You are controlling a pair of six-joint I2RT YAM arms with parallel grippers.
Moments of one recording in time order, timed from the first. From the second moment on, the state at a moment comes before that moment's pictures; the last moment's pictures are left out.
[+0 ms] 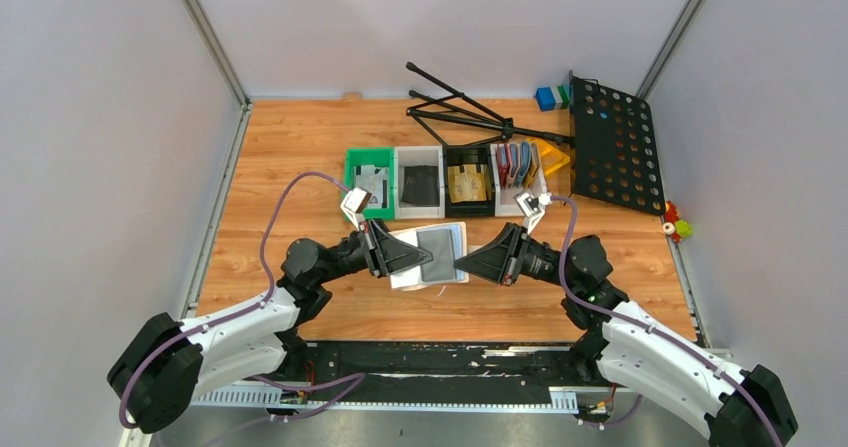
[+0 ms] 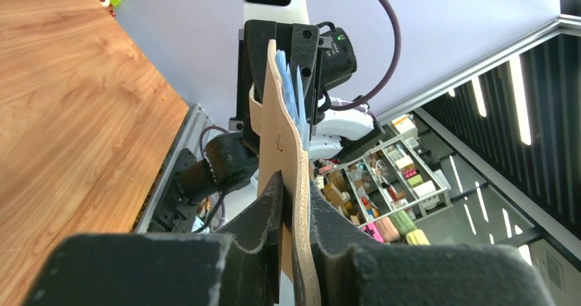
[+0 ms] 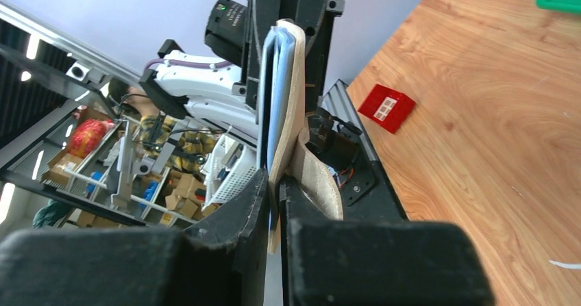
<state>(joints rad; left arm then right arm) -0.73 0.97 0.27 1.03 0.57 -1.29 0.71 0.73 0.33 0.58 -0.59 1.06</state>
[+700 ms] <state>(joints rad) -0.73 1.02 0.28 1.07 0.58 -1.26 0.70 0.75 0.41 0.51 -0.66 1.04</state>
